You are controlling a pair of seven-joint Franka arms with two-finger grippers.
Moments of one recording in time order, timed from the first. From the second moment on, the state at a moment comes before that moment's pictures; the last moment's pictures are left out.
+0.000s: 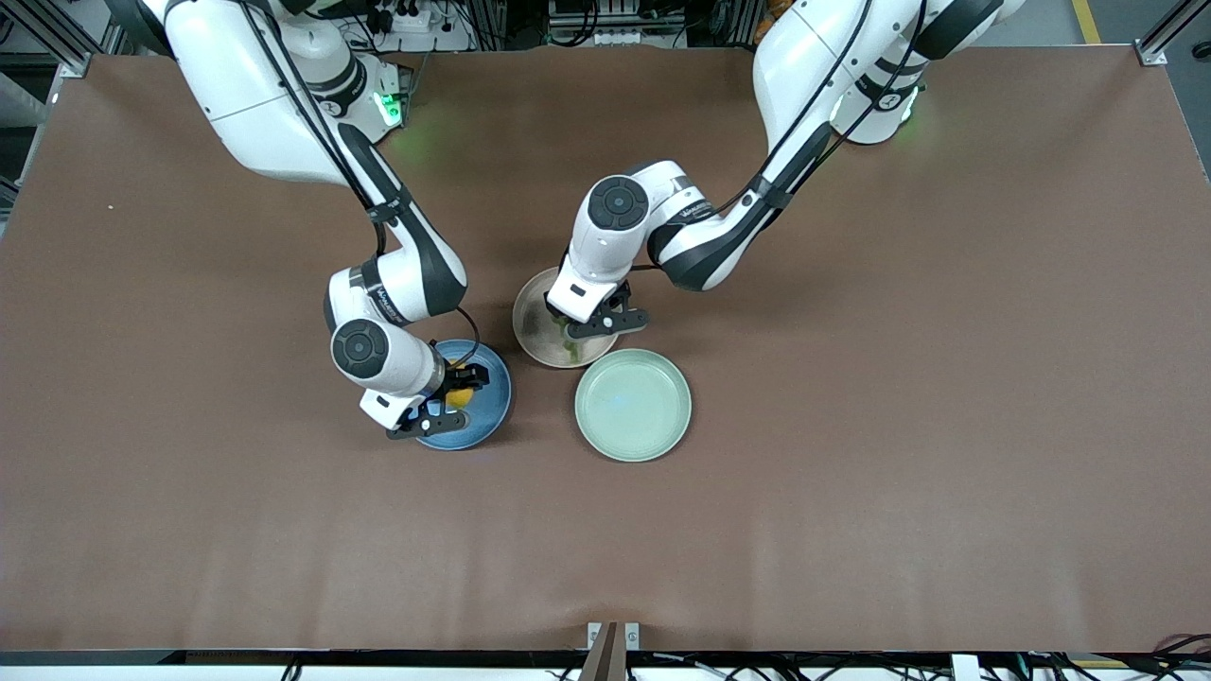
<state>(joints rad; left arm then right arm) -0.55 0.74 -0.39 -1.55 0.19 2.40 -1.20 0.32 0.66 0.07 -1.74 0.08 2.33 0.17</state>
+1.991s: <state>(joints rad) -0.09 0.43 -0.32 -1.68 0.19 2.11 -0.79 0.08 0.62 0.03 -1.46 0.01 1.94 0.03</state>
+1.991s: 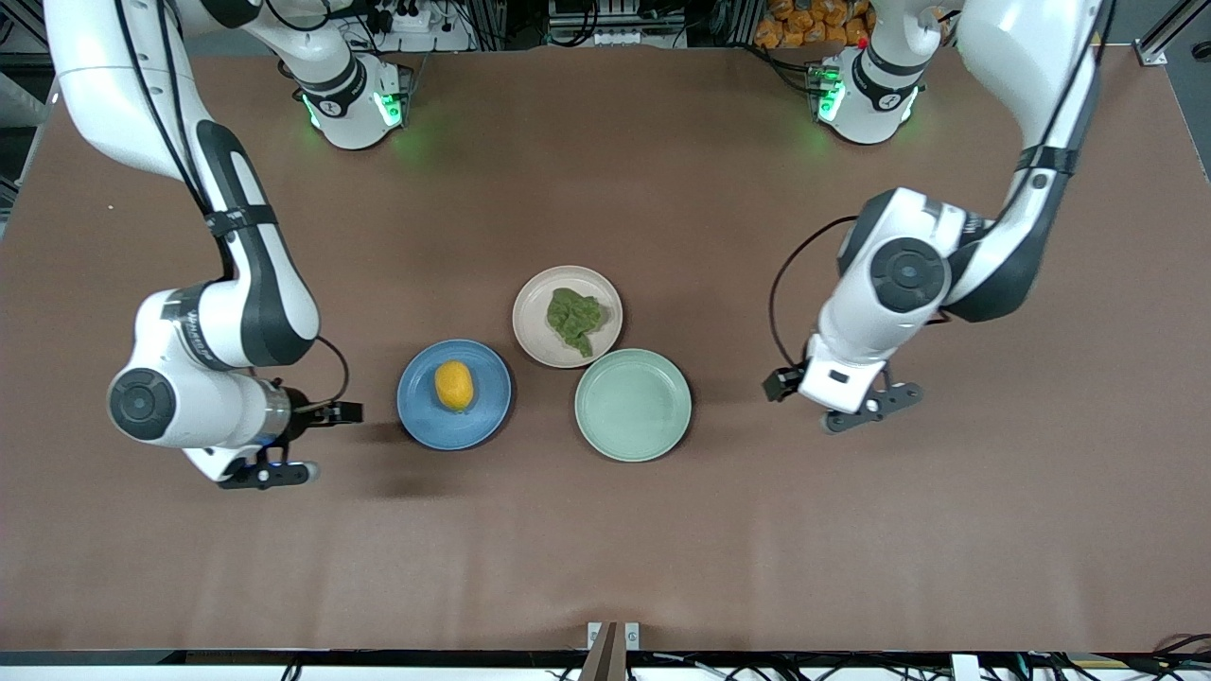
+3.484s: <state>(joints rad) -0.12 -0.06 -0.13 -1.89 0.00 2.05 -0.39 -0.04 0.28 0.03 -1.45 -0.04 1.71 0.01</state>
